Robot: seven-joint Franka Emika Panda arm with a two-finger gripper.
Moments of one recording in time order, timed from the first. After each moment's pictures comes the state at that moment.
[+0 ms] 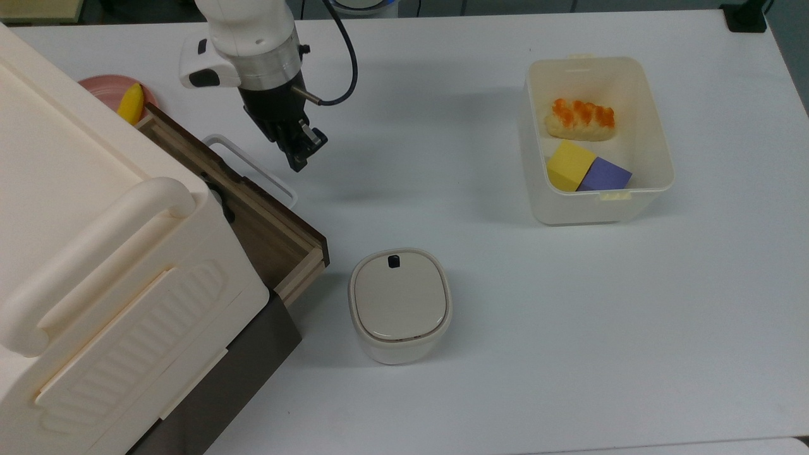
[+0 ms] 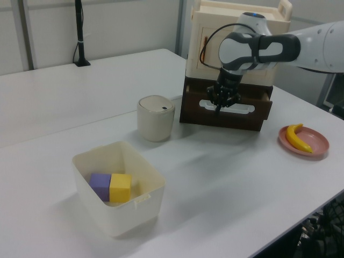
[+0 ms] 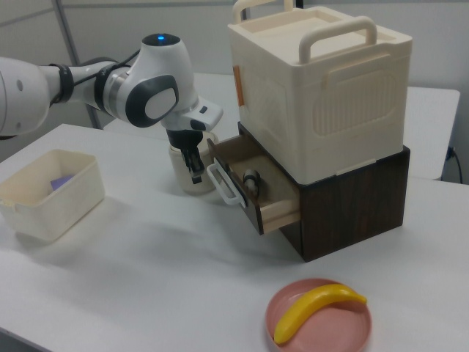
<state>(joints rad) 0.09 0.21 -0.21 -1.77 0.14 2.11 0.50</state>
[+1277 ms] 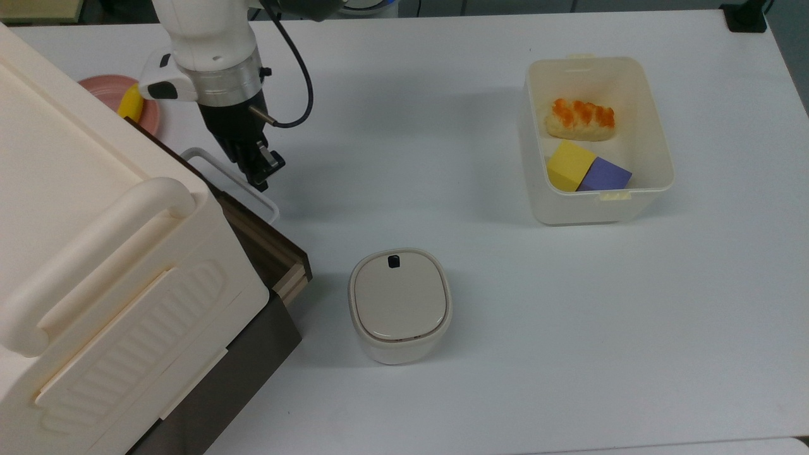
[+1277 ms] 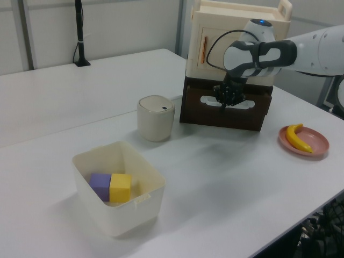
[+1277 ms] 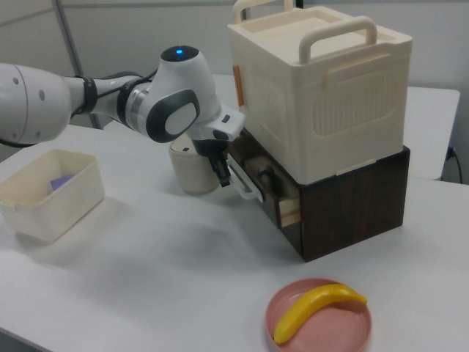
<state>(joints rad) 0.03 0.26 -0.22 -1.77 0.14 2.26 0.50</state>
